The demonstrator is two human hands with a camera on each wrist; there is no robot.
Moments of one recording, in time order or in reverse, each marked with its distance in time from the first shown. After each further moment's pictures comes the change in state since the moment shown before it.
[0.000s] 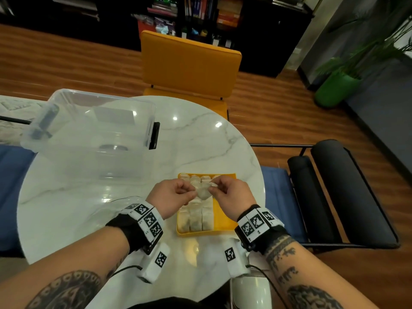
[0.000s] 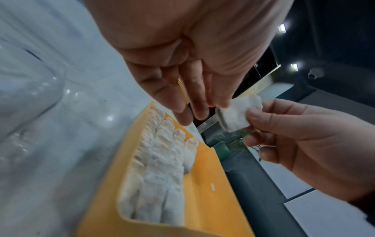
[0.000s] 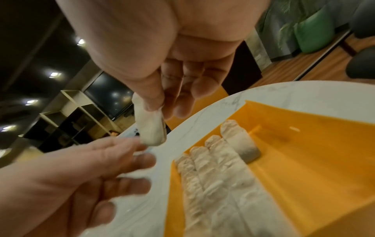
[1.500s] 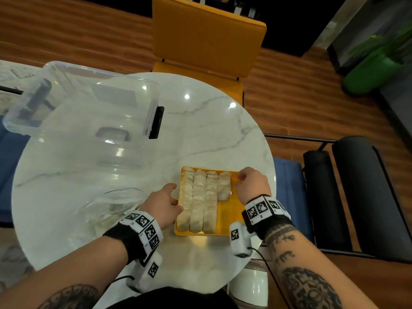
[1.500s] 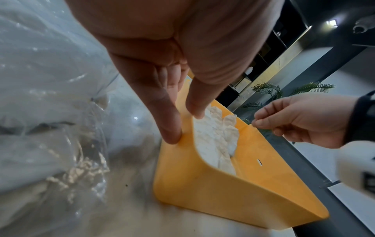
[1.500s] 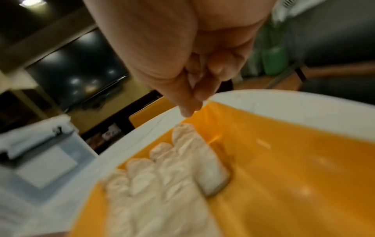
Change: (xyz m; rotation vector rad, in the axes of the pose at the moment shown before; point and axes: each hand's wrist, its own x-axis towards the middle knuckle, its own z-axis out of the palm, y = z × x) left_hand 0.017 -0.051 0.011 0.370 -0.009 -0.256; right_hand 0.069 0.049 -0.003 -0.336 -0.047 0.361
